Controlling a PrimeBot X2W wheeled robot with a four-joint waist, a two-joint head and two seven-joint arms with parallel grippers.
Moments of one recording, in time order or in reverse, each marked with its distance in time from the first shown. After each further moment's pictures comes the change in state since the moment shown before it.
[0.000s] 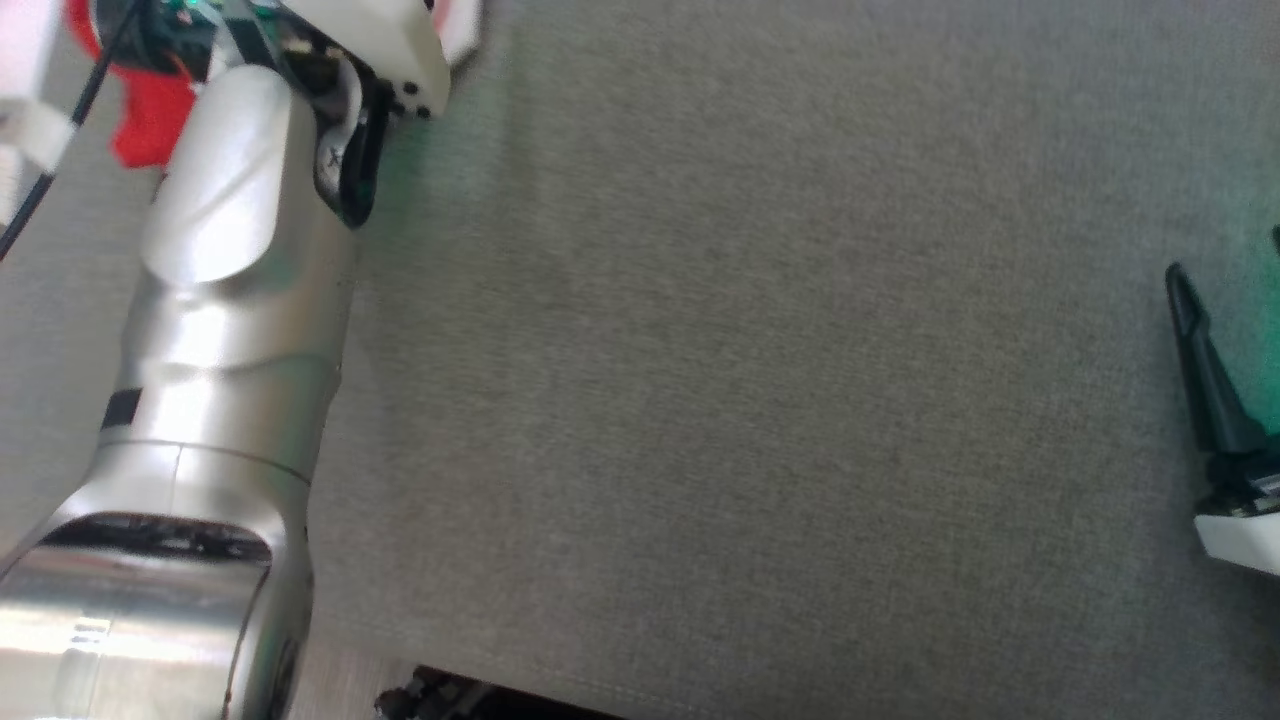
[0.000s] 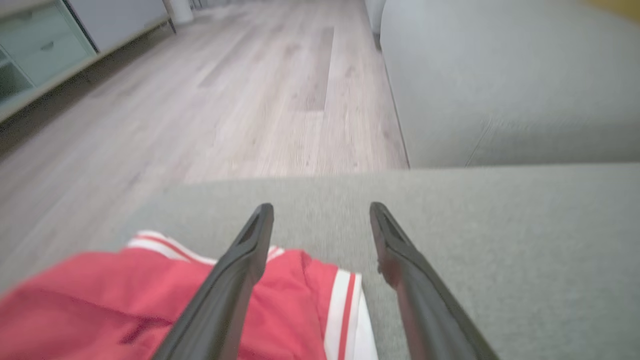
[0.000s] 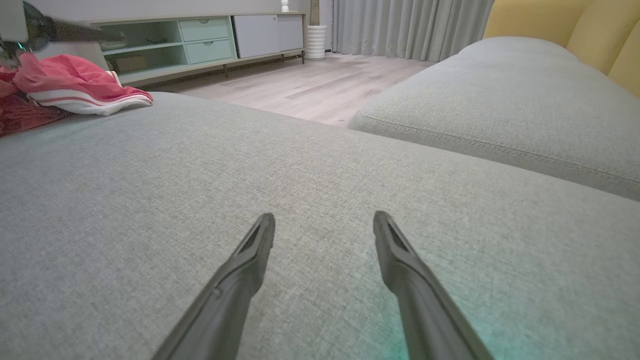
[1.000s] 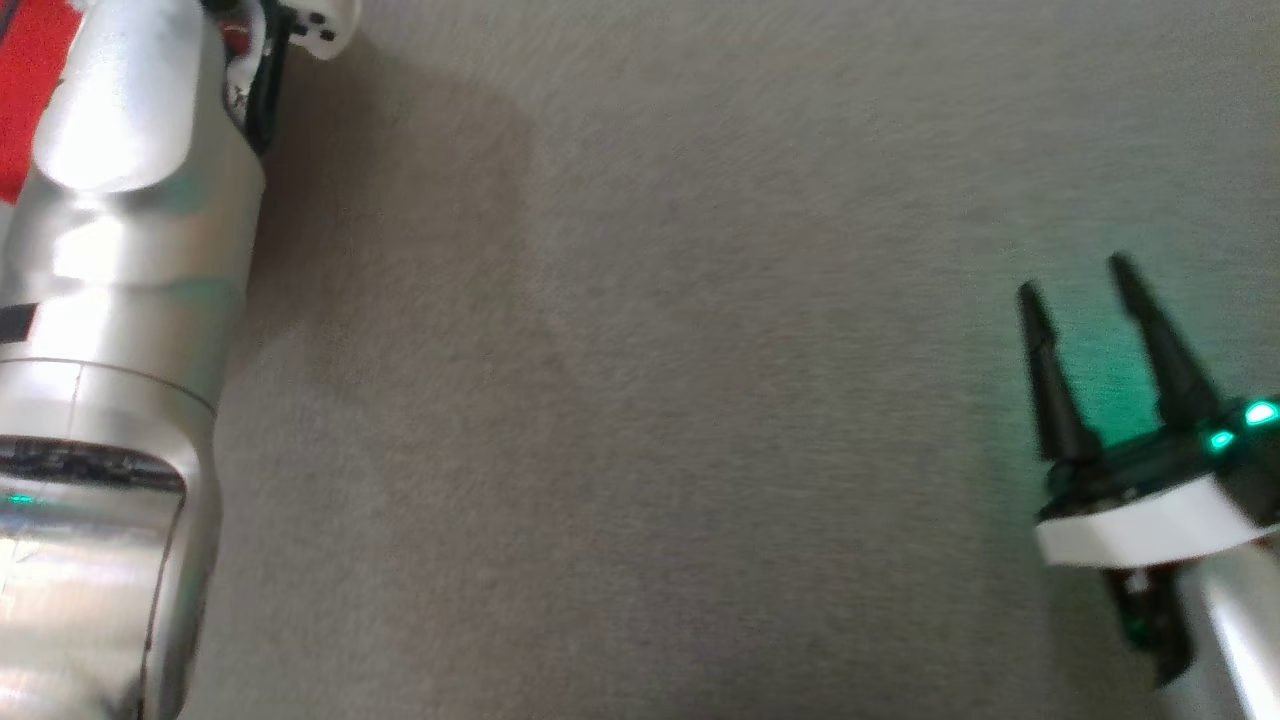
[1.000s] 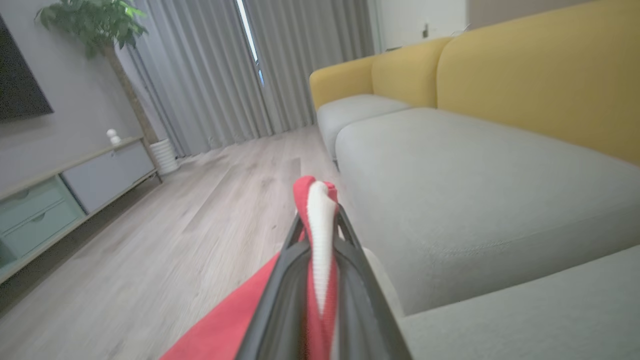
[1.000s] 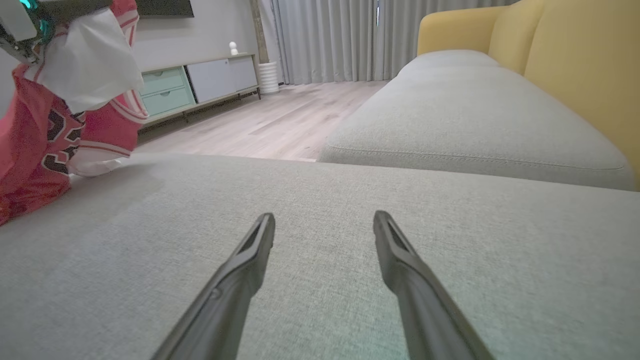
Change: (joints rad) left arm -0.181 0.095 -0.107 0.232 0.041 -0.019 -0.258; right arm -0.083 0.208 0.105 0.098 0.007 0.000 -0.009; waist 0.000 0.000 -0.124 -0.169
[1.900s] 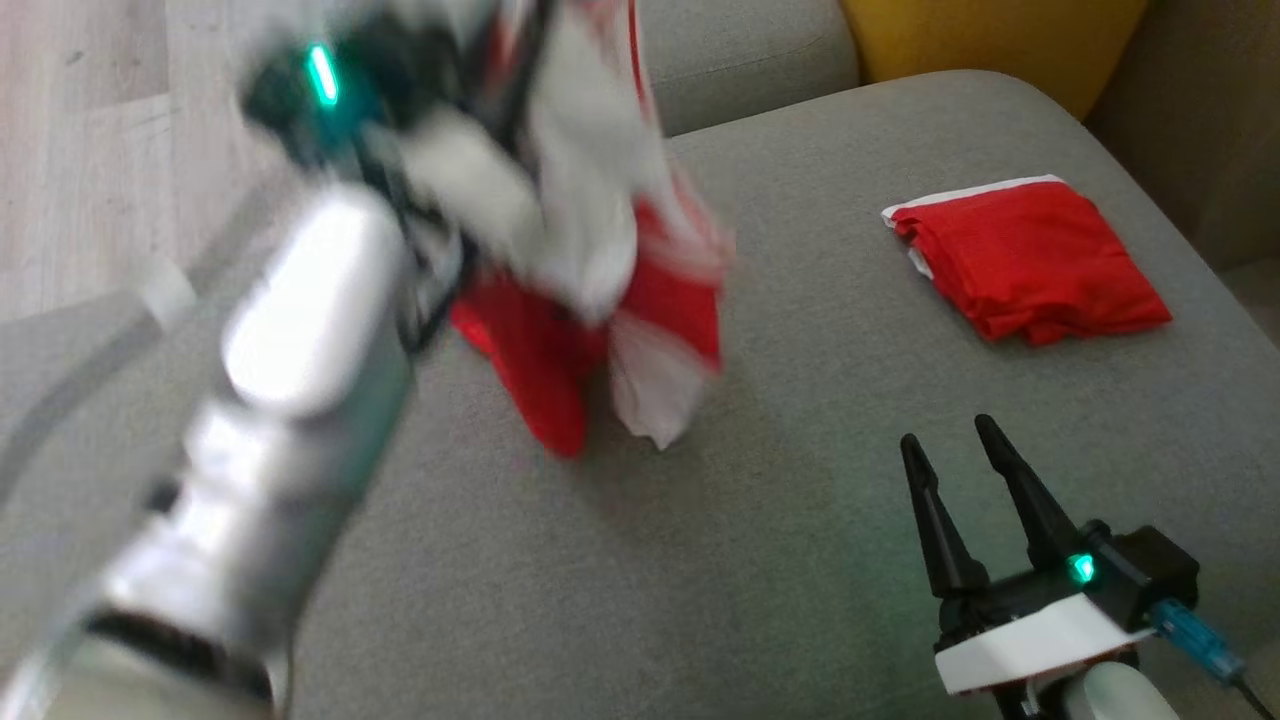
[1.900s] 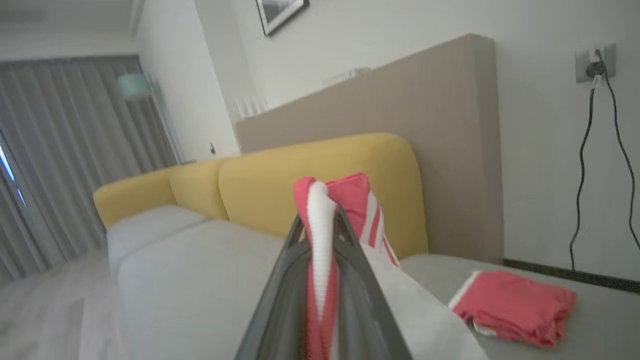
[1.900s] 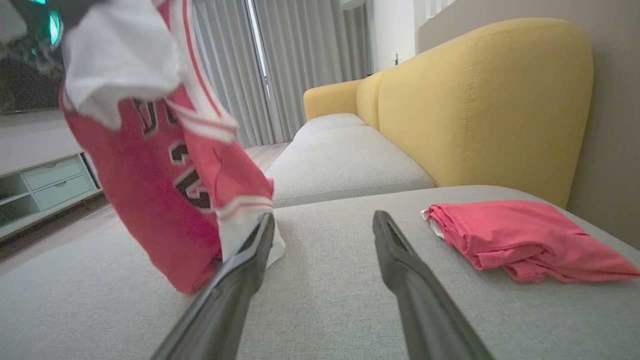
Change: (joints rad) left arm 0.311 0.016 -0.321 -0.425 -0.250 -0.016 0.144; right arm 0.156 0.150 0.096 0.094 0.018 0.000 0.003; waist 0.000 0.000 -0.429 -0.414
